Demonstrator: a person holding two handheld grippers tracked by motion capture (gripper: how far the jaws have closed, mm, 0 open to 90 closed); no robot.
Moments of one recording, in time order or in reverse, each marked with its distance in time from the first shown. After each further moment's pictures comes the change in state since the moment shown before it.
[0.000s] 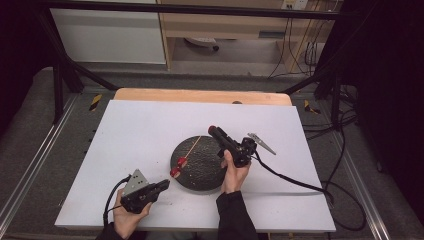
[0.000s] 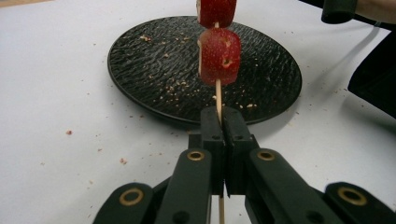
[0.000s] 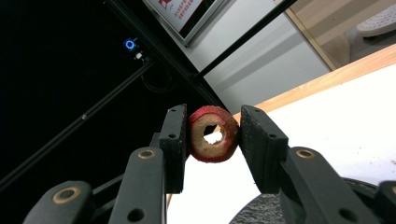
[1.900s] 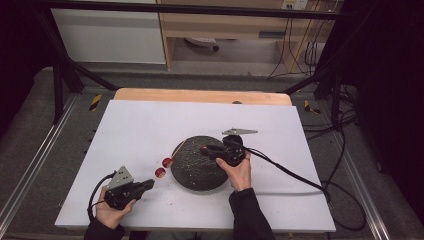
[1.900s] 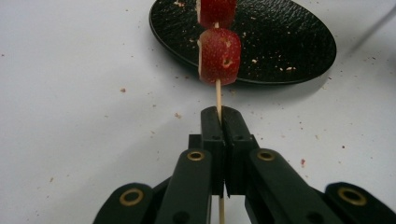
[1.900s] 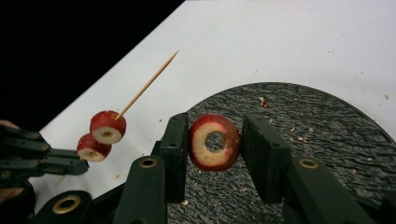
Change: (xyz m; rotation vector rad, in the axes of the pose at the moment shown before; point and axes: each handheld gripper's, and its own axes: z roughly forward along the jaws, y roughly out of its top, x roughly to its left) left arm 0.038 -0.010 -0.023 0.096 0.003 -0.010; right arm 0.015 0.006 0.015 0.626 -0.080 -0.330
